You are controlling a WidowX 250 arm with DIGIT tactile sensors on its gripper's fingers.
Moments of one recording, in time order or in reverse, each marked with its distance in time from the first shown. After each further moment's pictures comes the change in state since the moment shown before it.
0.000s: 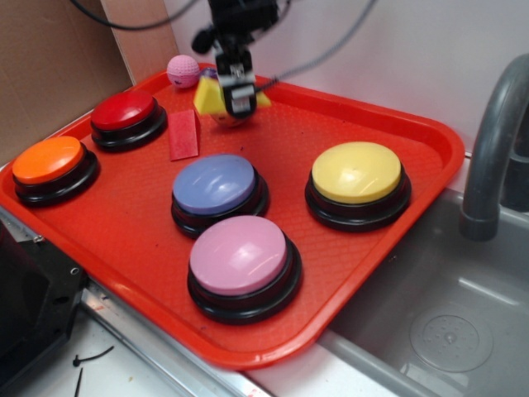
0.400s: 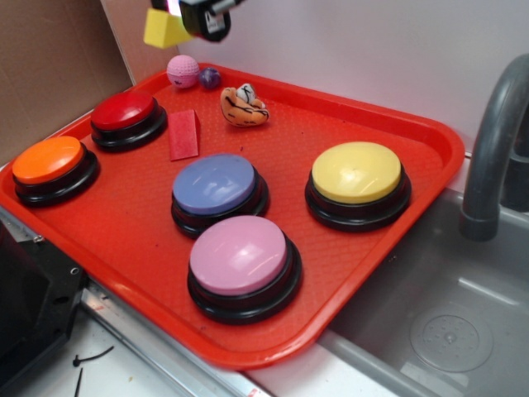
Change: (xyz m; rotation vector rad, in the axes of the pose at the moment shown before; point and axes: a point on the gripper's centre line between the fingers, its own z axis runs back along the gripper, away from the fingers) arm -0.021 -0.005 0.060 0.049 0.009 0.410
